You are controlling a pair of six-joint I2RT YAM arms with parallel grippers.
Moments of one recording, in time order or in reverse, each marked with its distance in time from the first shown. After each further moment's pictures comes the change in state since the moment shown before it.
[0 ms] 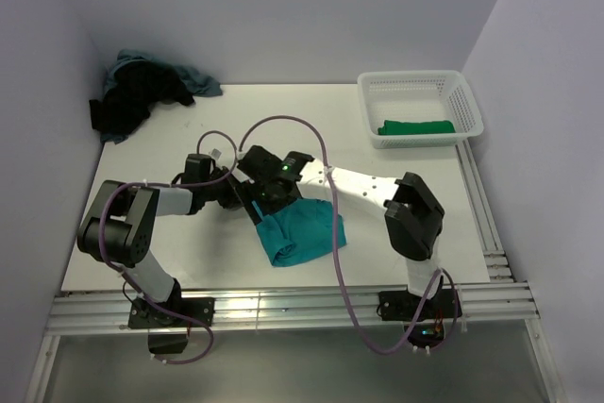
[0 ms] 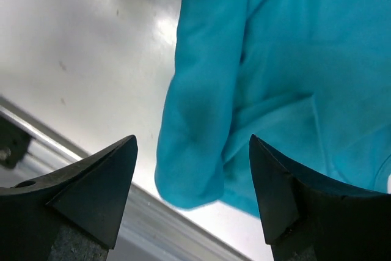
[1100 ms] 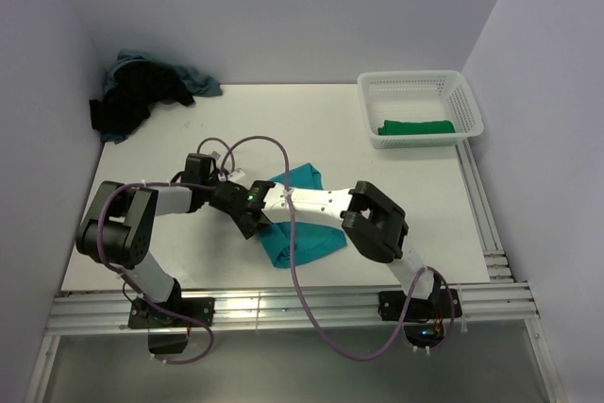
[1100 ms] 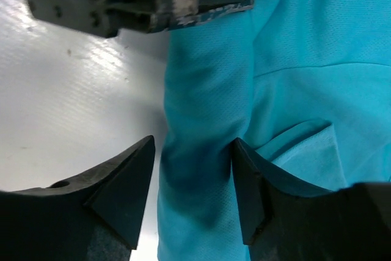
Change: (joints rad) left arm 0.000 -0.010 0.022 -0.092 0.000 -0.026; right arm 0.151 0.235 0.117 -0.002 0.351 0.105
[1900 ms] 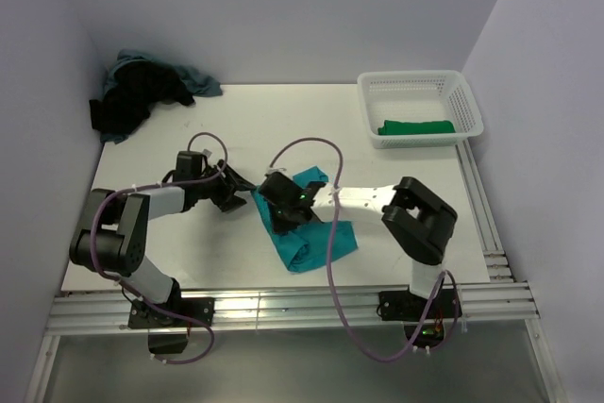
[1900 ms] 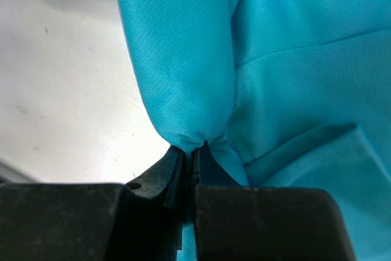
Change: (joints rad) left arm 0.046 -0.056 -0.003 -0.039 0.032 -0.052; right arm -0.145 -0.283 -0.503 0.391 -0.267 0.179
